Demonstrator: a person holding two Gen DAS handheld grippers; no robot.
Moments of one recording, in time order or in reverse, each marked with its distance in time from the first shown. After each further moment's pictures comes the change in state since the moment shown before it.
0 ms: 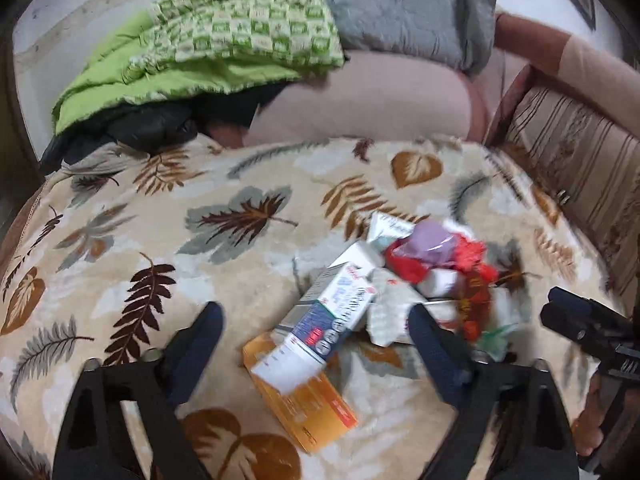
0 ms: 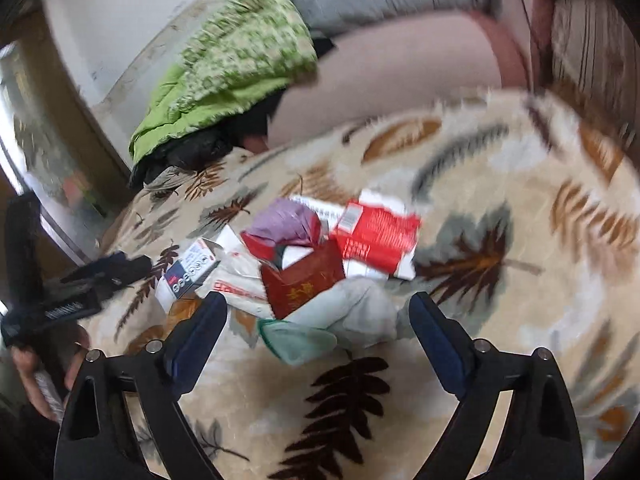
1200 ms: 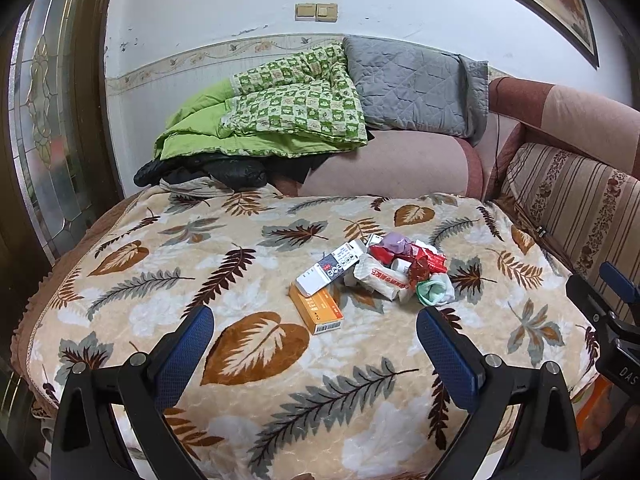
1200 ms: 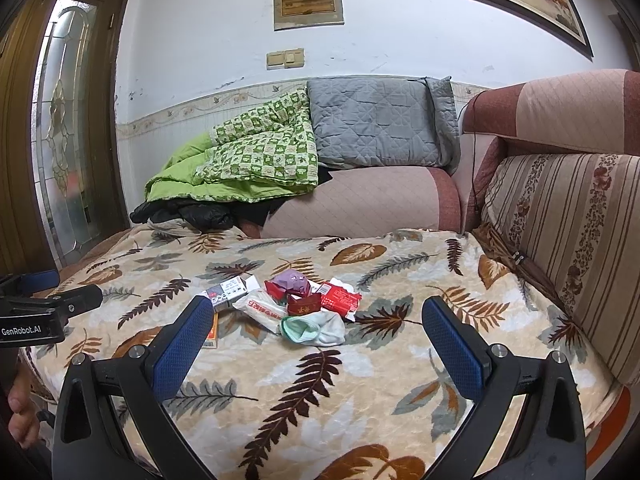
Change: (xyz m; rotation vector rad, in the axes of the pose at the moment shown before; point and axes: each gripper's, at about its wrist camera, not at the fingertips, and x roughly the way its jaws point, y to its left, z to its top) left arm -0.217 -0.036 -0.111 -0.108 -0.226 0.134; right arm -0.206 0.099 -0.096 -0.282 -0.438 -0.238
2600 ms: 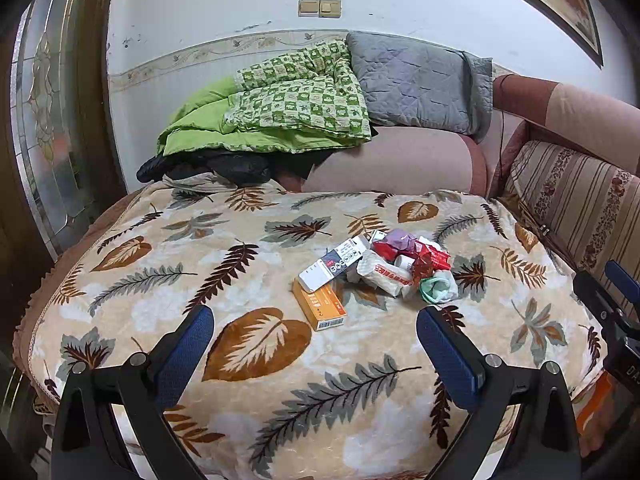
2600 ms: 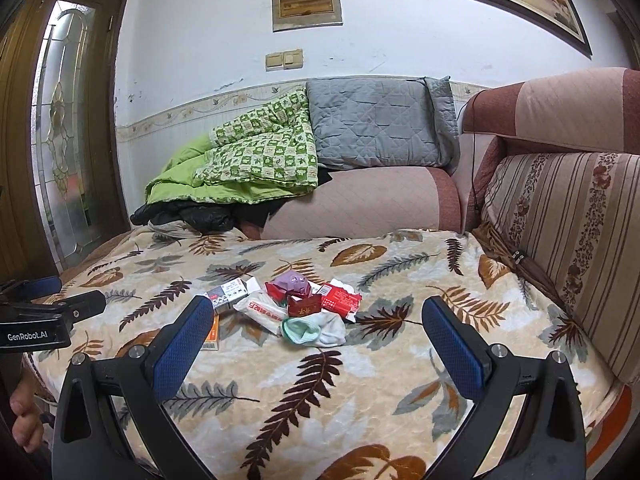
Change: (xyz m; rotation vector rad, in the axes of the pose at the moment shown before) left arm 0.002 -0.002 -0.002 0.005 -0.065 0.022; right arm 0.000 -0.001 0.001 -0.003 0.001 0.001
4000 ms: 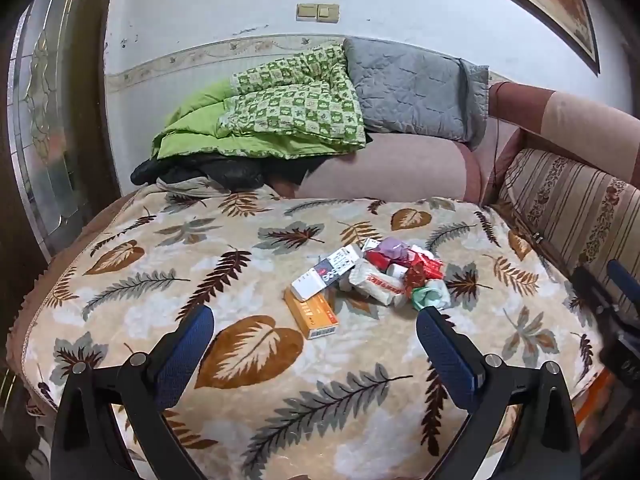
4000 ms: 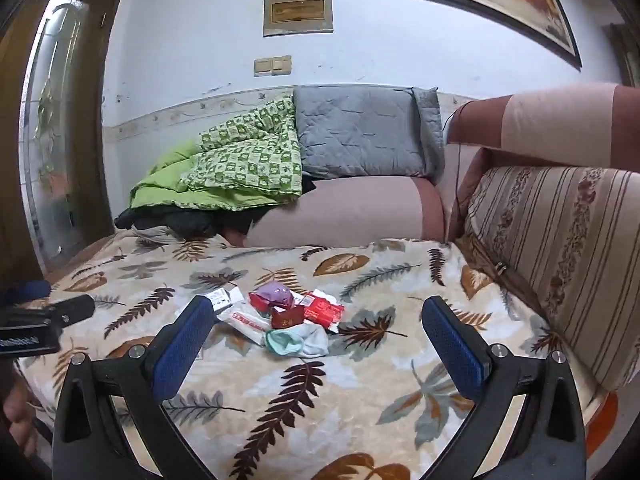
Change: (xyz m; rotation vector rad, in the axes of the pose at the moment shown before) left arm -0.002 -0.003 0.007 -0.004 0.016 -0.026; right arm -0.001 0.001 0.012 -0.014 -0.030 -0.075
